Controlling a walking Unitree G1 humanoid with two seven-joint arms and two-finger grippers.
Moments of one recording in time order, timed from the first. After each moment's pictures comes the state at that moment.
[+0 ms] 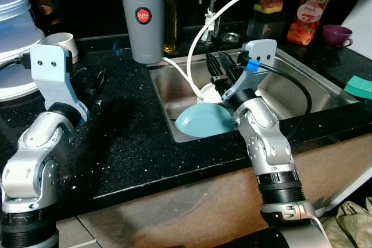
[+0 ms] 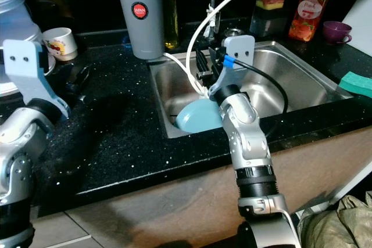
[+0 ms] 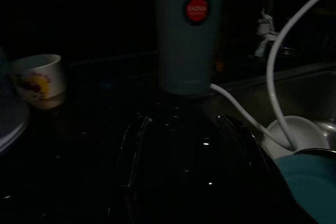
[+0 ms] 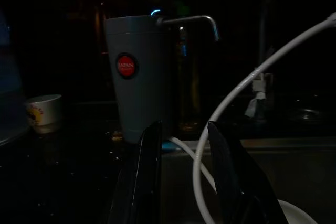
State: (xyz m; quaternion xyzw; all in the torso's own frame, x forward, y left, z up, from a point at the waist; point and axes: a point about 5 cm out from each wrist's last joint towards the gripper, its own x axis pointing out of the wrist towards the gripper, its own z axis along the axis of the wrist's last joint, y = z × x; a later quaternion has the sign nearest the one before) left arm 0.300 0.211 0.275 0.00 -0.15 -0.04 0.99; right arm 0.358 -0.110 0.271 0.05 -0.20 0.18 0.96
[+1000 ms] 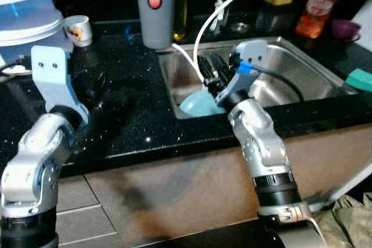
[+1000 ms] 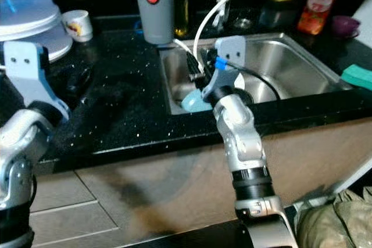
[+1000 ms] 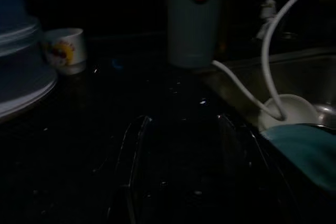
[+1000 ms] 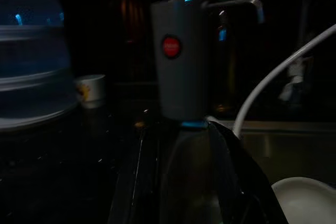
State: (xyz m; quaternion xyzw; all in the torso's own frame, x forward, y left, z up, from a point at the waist) left arm 0.295 0.206 0.273 0.00 -0.14 -0.04 0.99; right arm 0.357 -0.103 0.270 0.04 -0.20 0.20 0.96
